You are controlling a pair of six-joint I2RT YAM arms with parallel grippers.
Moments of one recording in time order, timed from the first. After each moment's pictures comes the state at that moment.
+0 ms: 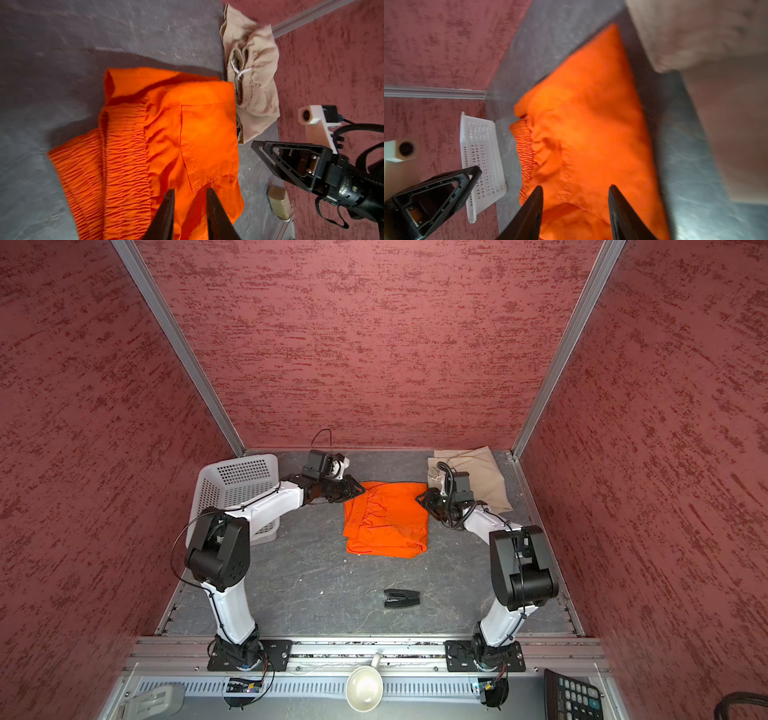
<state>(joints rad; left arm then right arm) -0.40 1.93 1.43 -0.33 0.46 -0.58 0.12 1.70 0.95 -0.05 -0.51 0.82</state>
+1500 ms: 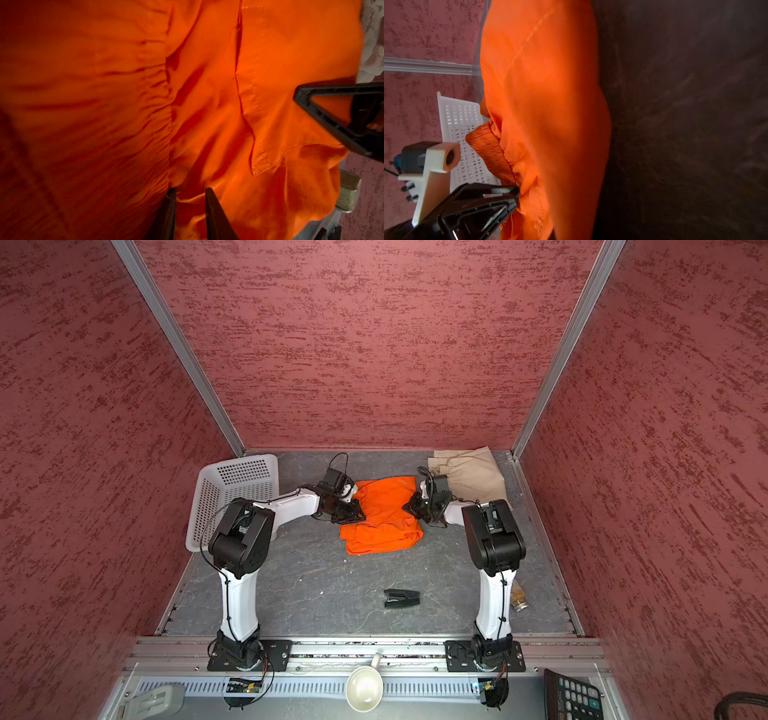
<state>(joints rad) -0.43 2.05 1.40 -0.45 0.39 -0.48 0.21 2.02 1.23 -0.04 -0.51 0.74</state>
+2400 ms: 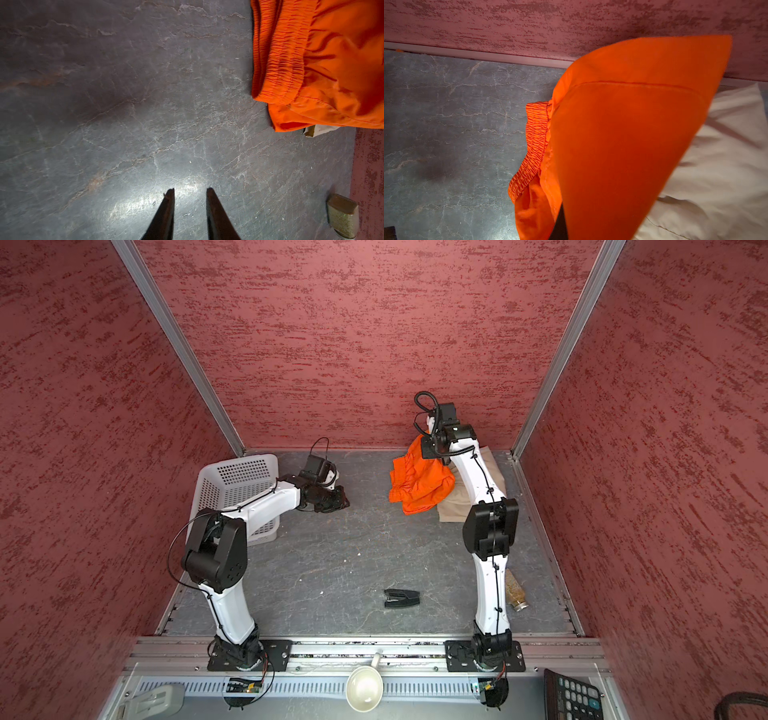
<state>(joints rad) -0.37 1.88 1.40 -0.57 0.27 -0.50 0.16 2.23 2.33 -0.97 -0.07 0.06</state>
